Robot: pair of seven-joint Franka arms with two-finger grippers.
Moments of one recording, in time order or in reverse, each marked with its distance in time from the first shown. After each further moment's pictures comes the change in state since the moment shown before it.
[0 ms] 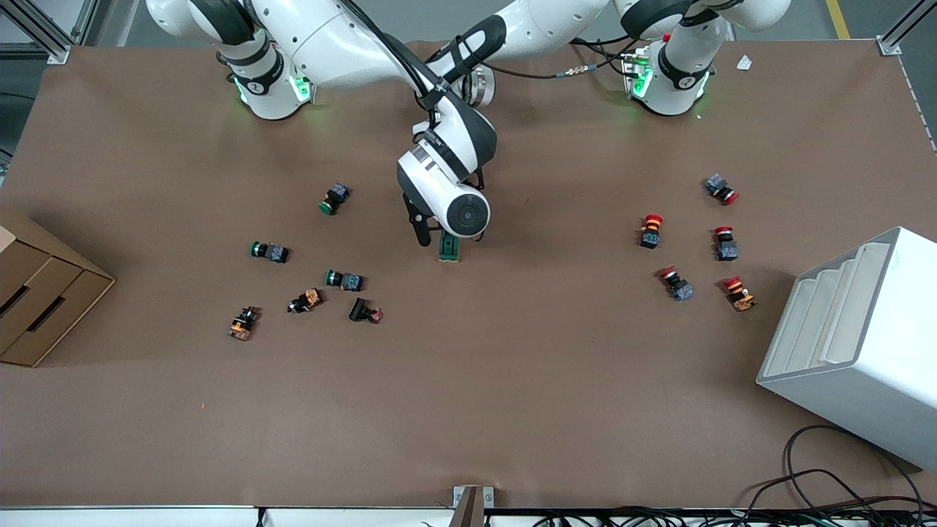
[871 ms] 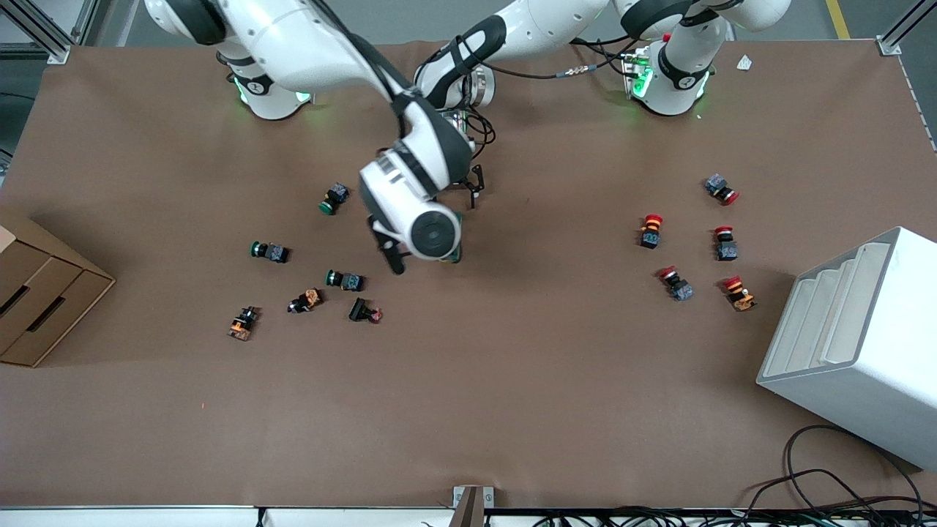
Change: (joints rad) left arm 0.001 0.000 0.000 0.003 -0.003 0.001 0.000; right arm -0.156 -0.066 -0.035 0.132 -0.101 -0.161 -0.325
